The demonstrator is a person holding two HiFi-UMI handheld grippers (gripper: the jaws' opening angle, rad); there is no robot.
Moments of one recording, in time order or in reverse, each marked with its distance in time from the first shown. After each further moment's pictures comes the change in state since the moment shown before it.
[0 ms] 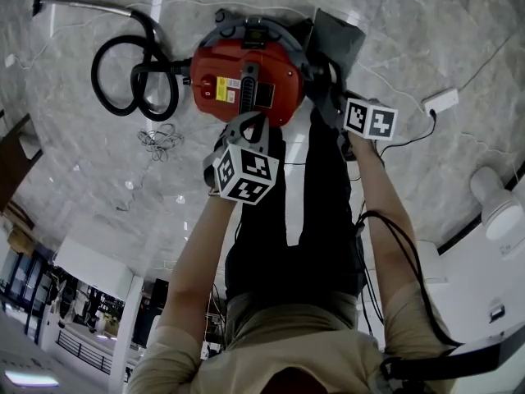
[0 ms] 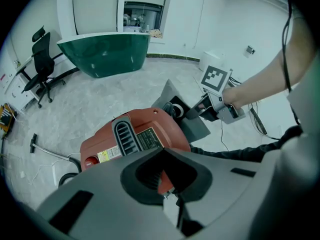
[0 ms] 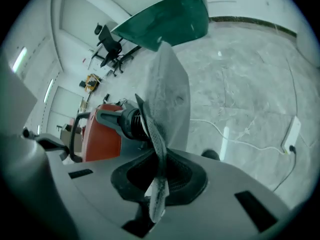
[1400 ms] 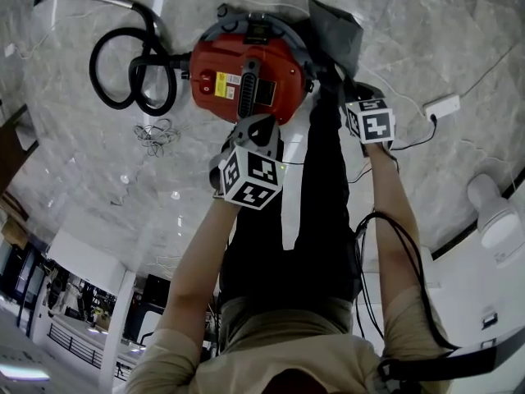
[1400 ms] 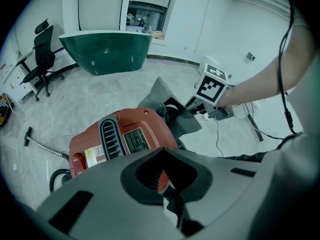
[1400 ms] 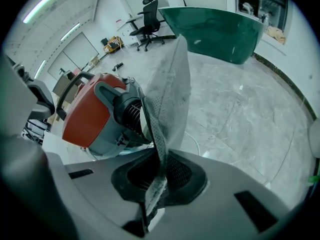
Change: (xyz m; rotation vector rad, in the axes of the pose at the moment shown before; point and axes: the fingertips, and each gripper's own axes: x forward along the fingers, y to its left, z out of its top) left arm 0.005 -0.023 0.004 -0.047 -0.022 -0.043; right arm -0.002 -0.028 0.010 -0.524 0.088 -0.173
